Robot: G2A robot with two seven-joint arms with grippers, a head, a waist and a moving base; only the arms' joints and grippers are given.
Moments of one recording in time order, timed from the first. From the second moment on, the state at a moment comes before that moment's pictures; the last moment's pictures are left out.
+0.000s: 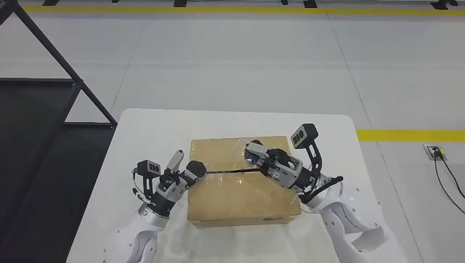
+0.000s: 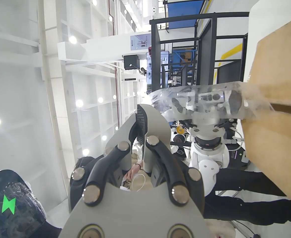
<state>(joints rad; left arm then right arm) 1.29 -1.24 -1.38 -1.68 -0.50 -0.31 -0.44 -1.04 -1.30 1.28 -1.82 0.52 0.18 0.62</state>
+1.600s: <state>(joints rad) 1.29 -1.25 -1.38 -1.67 -0.49 -0.28 -0.46 -1.23 -1.24 1.46 -1.95 0.53 0.32 0.62</state>
